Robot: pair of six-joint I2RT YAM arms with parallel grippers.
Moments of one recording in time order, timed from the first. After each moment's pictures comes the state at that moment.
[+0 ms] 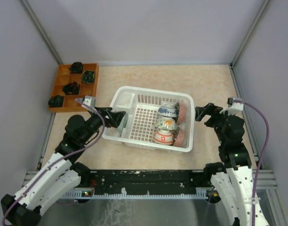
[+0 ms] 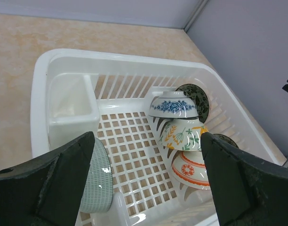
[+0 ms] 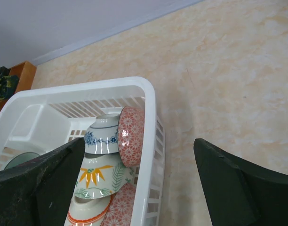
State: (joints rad) left arm -0.55 0.65 0.53 0.10 0.05 -0.43; right arm 0.12 0.46 0.65 -0.38 0.02 0.42
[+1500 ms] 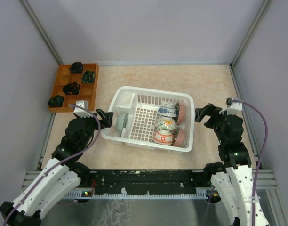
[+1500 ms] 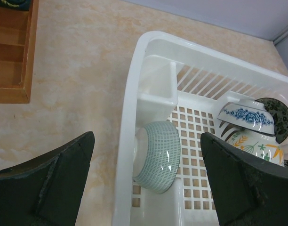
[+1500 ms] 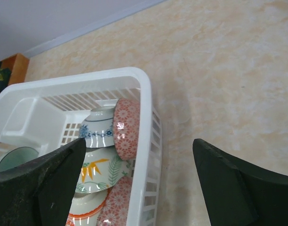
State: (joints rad) left arm -0.55 0.54 0.51 -0.12 -0.32 -0.43; right arm 0.12 0.46 0.65 -0.43 0.06 0.42
